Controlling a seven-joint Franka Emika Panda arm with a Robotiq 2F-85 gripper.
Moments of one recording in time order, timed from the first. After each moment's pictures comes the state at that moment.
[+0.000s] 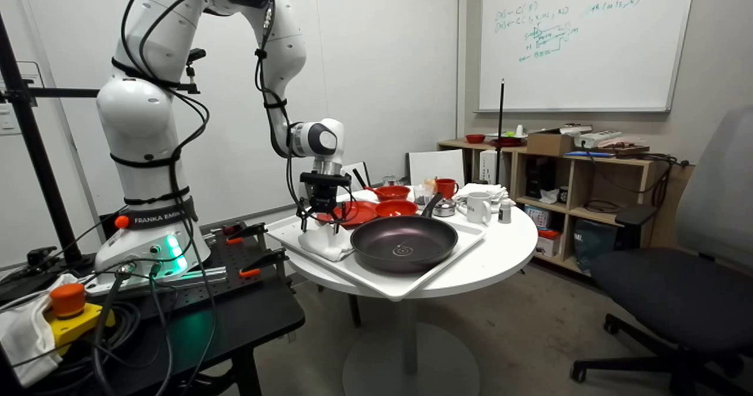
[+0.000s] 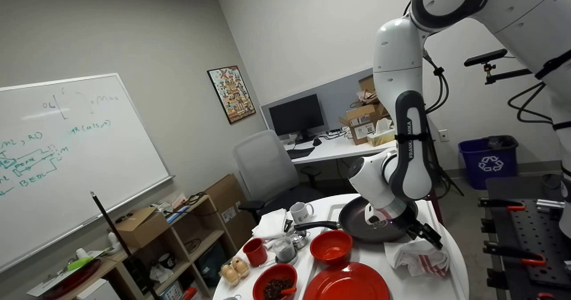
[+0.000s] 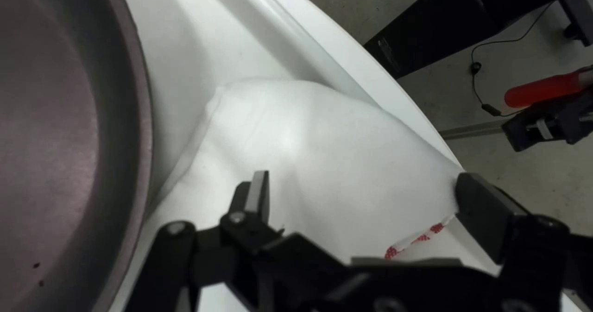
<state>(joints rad) 0.06 0.44 0.08 -2.46 -0.39 2.52 -0.53</state>
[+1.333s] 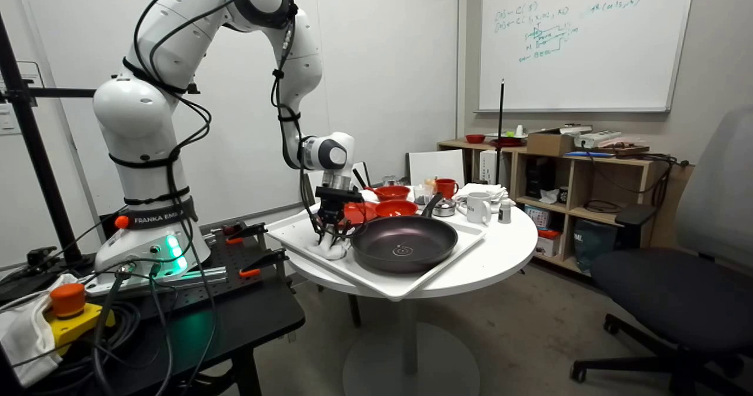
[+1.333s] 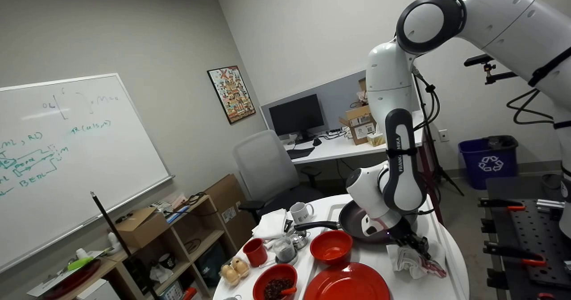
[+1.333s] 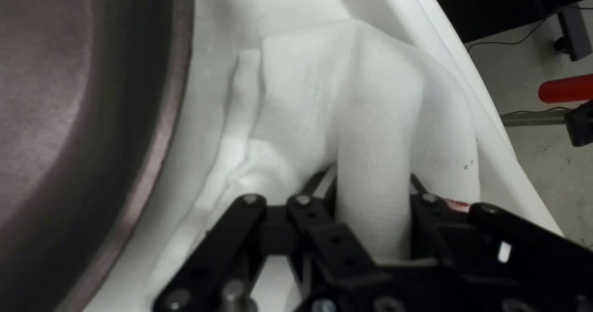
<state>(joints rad) -0.02 0.60 0.13 -2.35 -0.38 2.57 -0.71</state>
